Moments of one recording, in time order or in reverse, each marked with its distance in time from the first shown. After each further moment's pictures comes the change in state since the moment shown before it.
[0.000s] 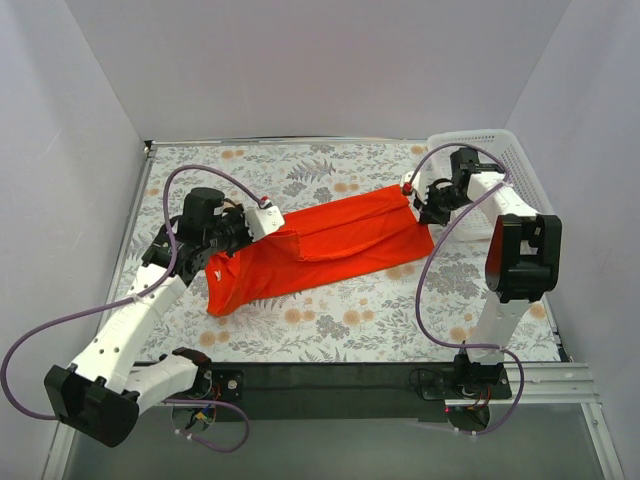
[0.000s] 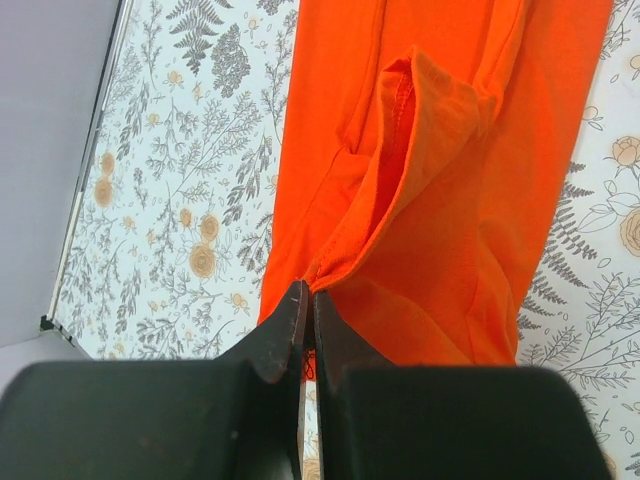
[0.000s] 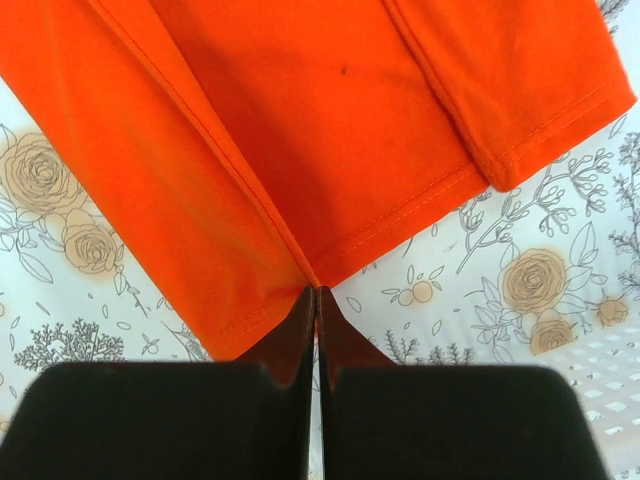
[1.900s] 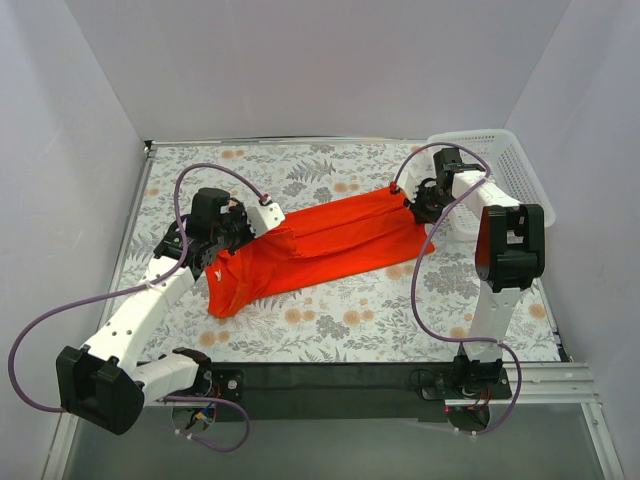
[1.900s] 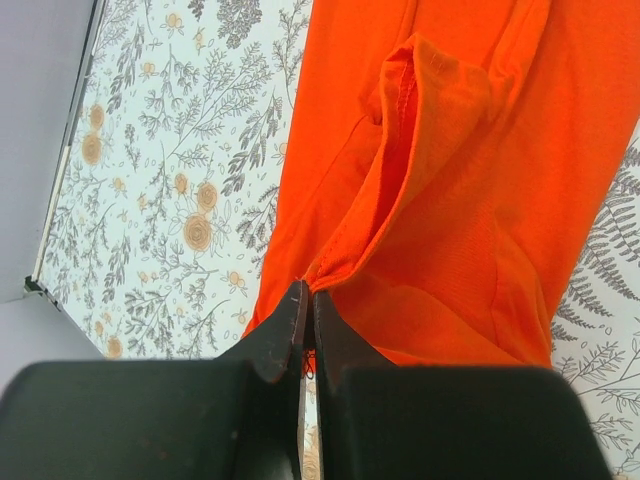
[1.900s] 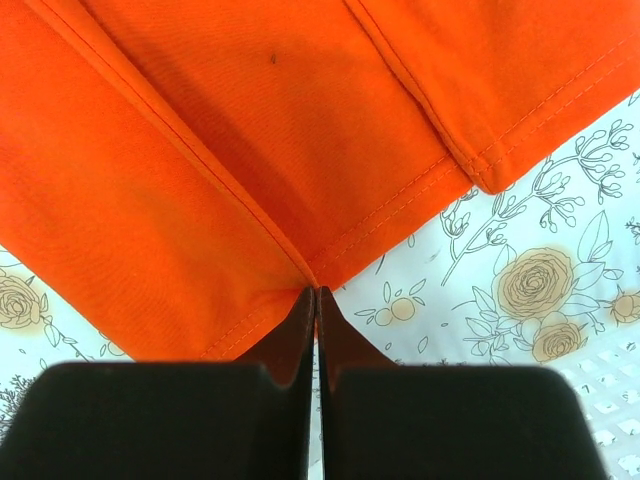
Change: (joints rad) left arm 0.027 0.058 -0.070 0.101 -0.075 -0.022; right arm 0.063 0.110 0.053 0.098 0.169 0.153
